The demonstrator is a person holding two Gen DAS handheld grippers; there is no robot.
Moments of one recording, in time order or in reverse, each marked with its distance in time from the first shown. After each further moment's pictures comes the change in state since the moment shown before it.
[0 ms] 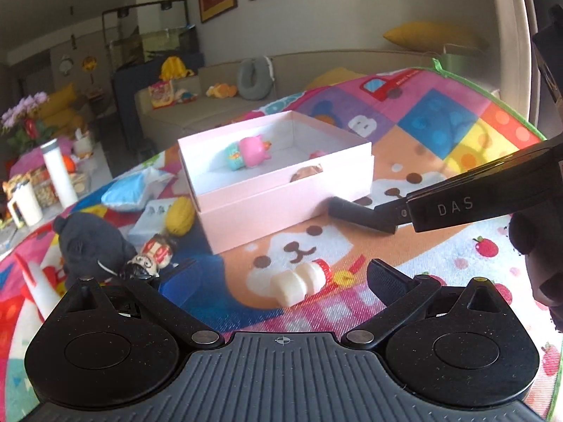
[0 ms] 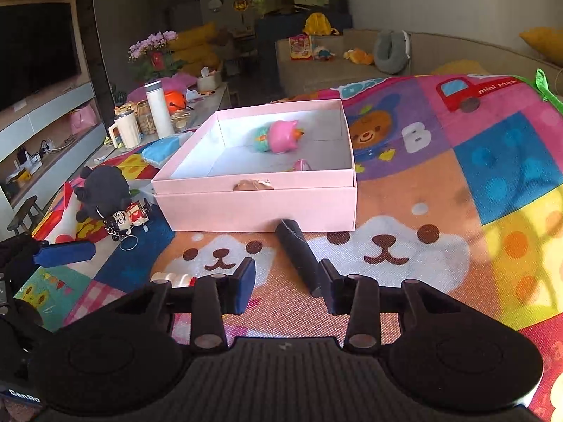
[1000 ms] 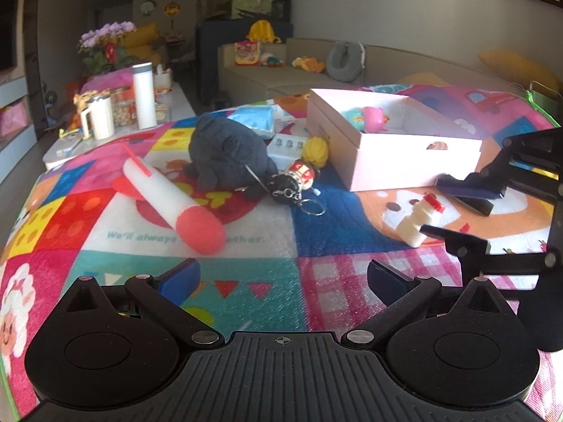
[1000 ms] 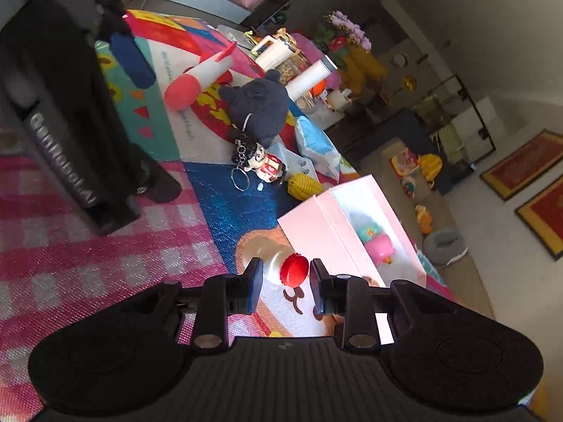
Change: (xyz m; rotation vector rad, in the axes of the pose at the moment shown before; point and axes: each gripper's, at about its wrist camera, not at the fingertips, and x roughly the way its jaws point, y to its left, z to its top) left arm -0.036 0.101 -0.059 -0.303 0.077 0.154; right arm 0.007 0.172 -0.063 -1.149 -0.105 -0.131
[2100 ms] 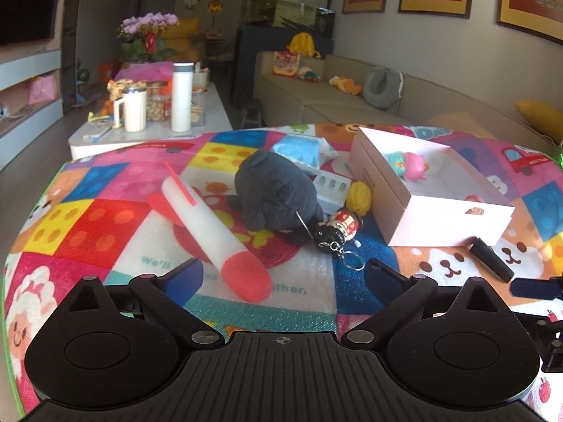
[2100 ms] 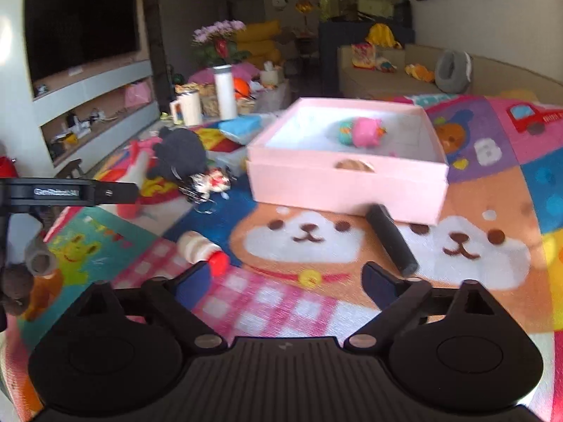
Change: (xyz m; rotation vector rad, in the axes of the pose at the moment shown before) left arm 0.000 0.031 0.031 -0.152 -0.040 0.048; right arm -0.010 -0.074 -0.070 0.951 -0.022 0.305
